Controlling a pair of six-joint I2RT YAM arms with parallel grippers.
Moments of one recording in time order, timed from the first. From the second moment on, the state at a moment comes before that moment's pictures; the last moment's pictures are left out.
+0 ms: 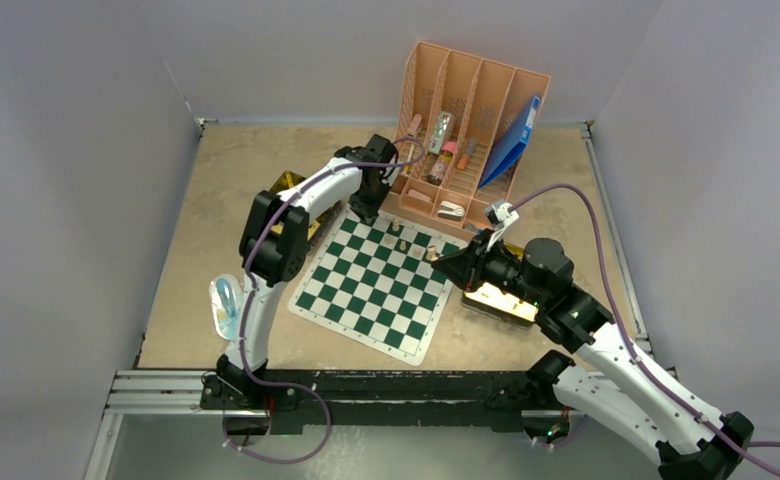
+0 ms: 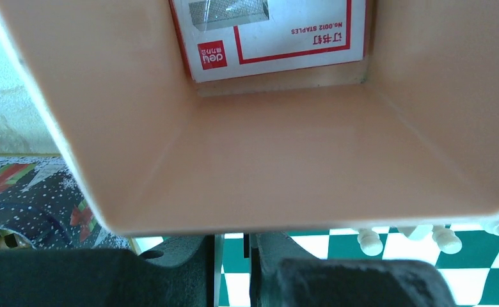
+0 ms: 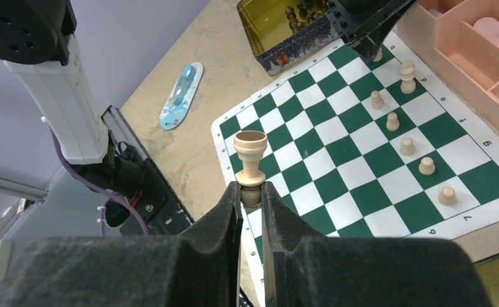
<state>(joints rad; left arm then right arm) -0.52 2.27 1.92 -0.88 -0.06 -0.02 0.66 0.69 0.64 -0.16 -0.28 0.46</state>
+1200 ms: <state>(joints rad) -0.47 1.85 1.74 -0.83 0.11 -0.07 0.66 0.70 0.64 -0.15 -0.31 0.47</state>
